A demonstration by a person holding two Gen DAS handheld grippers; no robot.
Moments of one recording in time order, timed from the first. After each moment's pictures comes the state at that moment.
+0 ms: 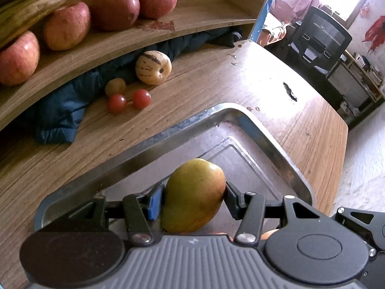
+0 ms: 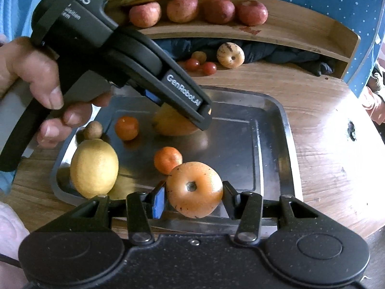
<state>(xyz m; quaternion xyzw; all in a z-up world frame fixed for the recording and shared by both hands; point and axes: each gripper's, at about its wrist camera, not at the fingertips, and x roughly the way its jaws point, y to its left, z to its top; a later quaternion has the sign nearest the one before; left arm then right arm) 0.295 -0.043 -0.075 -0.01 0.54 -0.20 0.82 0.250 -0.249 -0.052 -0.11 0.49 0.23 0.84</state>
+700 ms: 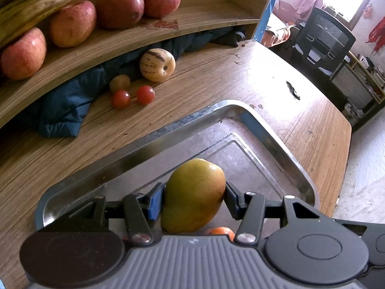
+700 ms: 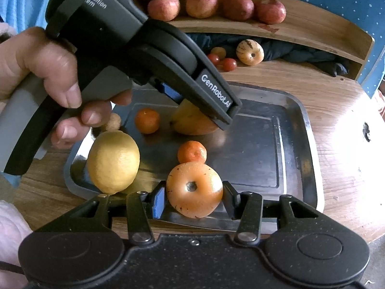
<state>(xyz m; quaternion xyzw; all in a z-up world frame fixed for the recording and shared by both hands) 0.287 -0.042 -0.075 -0.01 0.53 -0.18 0.83 0.243 -0.239 -0.055 -0.11 0.49 0.25 0.83</state>
